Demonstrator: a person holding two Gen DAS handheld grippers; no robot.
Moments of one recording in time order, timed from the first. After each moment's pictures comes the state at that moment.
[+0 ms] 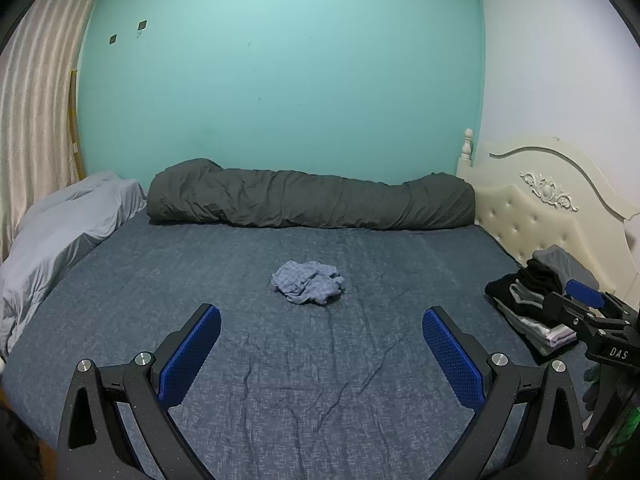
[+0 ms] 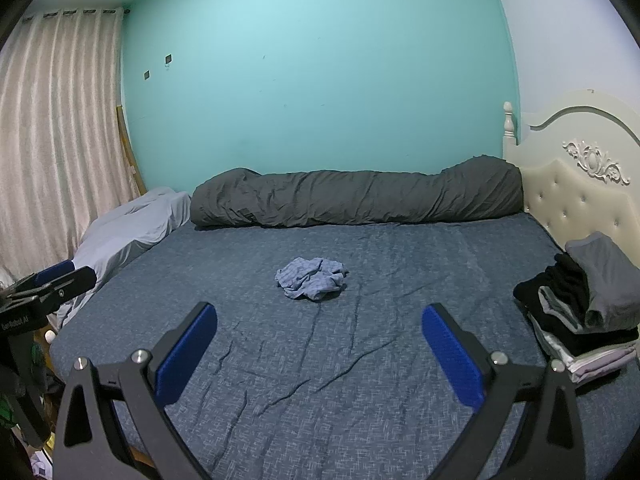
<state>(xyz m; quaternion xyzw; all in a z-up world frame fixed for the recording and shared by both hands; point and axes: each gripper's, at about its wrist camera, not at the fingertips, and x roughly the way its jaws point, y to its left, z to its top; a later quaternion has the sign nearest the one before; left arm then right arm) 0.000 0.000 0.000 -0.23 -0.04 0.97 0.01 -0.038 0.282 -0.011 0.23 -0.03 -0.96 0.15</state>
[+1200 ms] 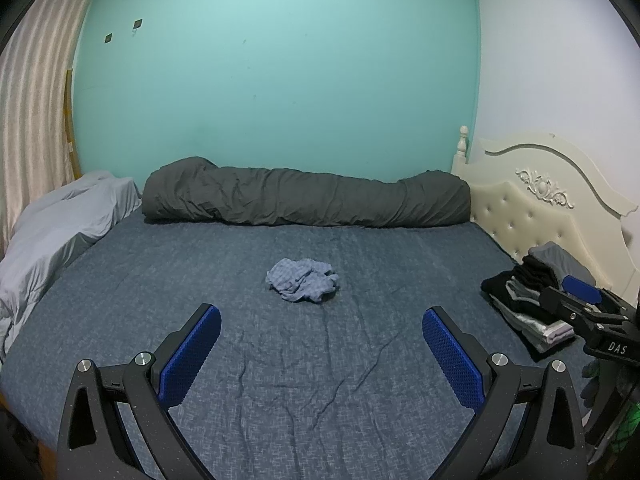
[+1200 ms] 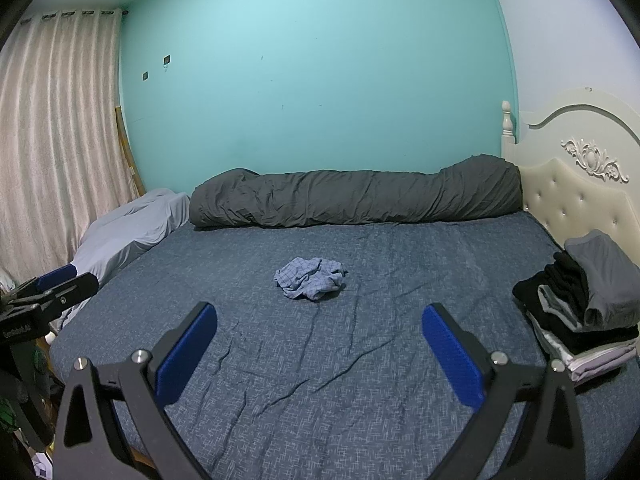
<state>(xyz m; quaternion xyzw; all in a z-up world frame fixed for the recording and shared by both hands) -0.002 0.006 -0.004 -0.23 -0.04 0.97 0.02 -0.037 0.285 -0.010 0.23 -0.03 -0.96 0.15</state>
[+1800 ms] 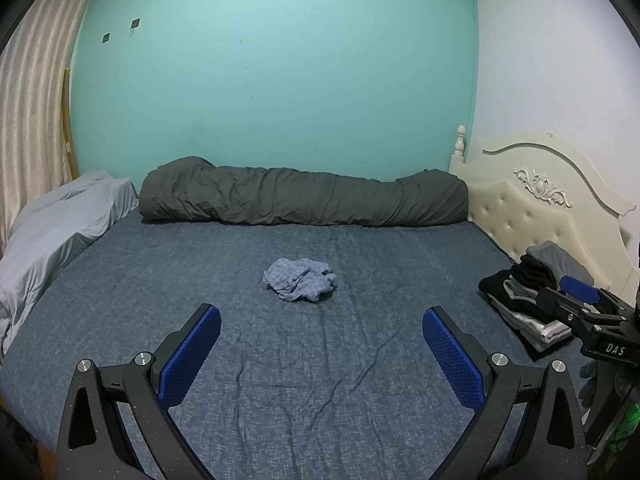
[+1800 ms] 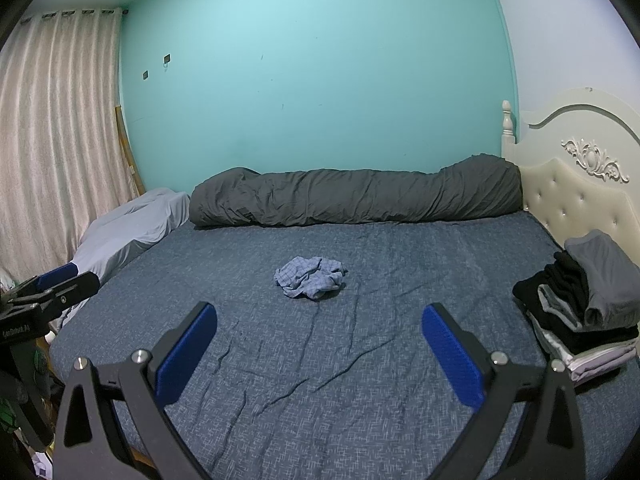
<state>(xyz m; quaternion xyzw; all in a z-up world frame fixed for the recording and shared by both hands) -0.001 0.010 -0.001 -0.23 -0.04 0.97 0.02 -0.039 0.285 -0.011 0.23 -0.03 -0.96 0.15</state>
